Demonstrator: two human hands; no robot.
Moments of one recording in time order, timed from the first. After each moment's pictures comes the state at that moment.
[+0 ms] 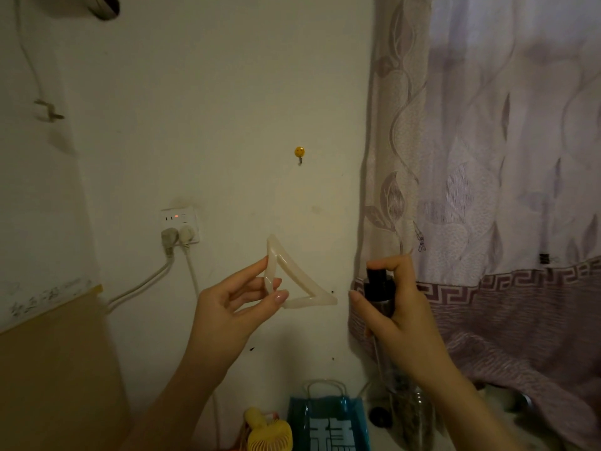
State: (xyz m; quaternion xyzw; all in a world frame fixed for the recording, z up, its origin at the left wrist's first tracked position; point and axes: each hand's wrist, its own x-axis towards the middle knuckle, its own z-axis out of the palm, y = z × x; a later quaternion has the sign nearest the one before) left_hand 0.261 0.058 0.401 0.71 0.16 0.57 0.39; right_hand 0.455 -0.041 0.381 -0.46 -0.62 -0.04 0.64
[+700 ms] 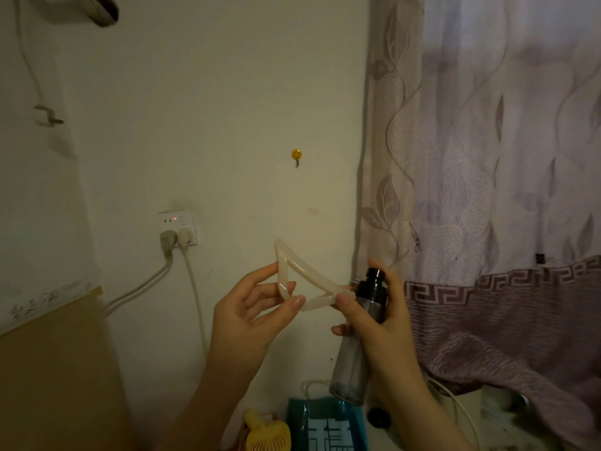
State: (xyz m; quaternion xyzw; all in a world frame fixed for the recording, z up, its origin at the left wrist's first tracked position) left_hand 0.282 0.039 0.391 0.69 0.15 0.58 0.39; right_hand 0.429 -0.030 0.369 -0.34 -0.44 0.20 0.81
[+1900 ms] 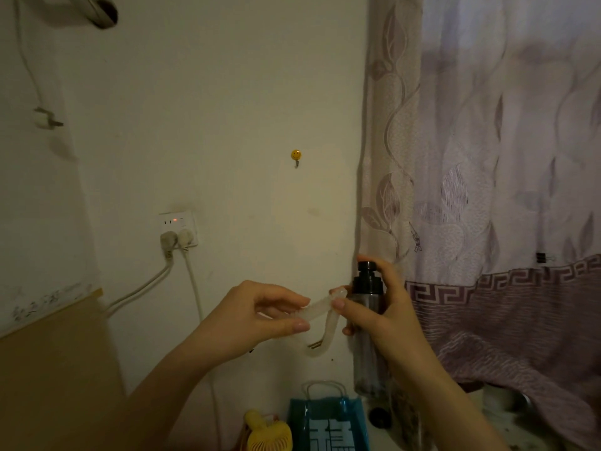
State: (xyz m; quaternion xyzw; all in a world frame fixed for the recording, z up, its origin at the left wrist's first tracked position) left_hand 0.268 0.062 0.420 0.87 0.21 0.31 0.31; right_hand 0.456 -0.025 0.374 -0.38 -0.53 0.20 0.73
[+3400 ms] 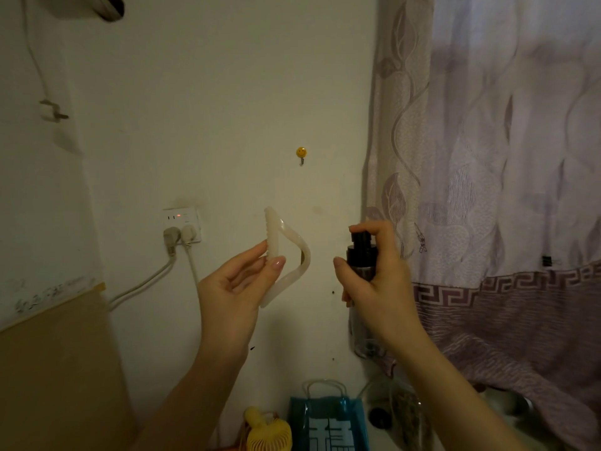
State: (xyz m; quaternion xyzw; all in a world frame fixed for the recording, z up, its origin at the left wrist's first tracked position) left_hand 0.281 0.047 0.414 0.61 0.18 0.65 0.42; right_hand 0.439 -0.020 0.414 -0.40 -0.59 -0.04 0.70
